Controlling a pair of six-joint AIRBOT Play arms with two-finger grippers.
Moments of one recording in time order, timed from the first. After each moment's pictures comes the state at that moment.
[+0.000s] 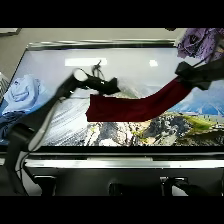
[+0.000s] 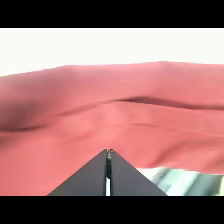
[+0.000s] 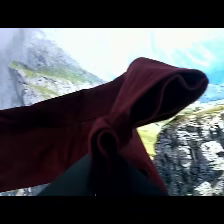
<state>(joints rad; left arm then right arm) -0.40 -1.97 1.93 0.78 -1.05 -1.70 -0.03 -1.28 1.63 -1.36 1.34 1.91</state>
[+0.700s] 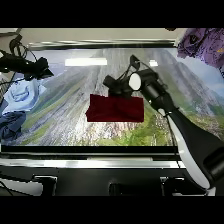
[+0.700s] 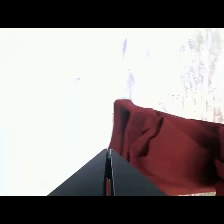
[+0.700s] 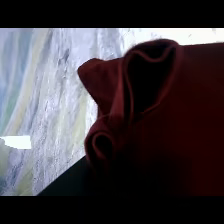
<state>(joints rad) 0.09 -1.66 1.93 1.12 -1.38 -1.70 0.53 -1.59 1.63 -1.32 0.92 2.34</state>
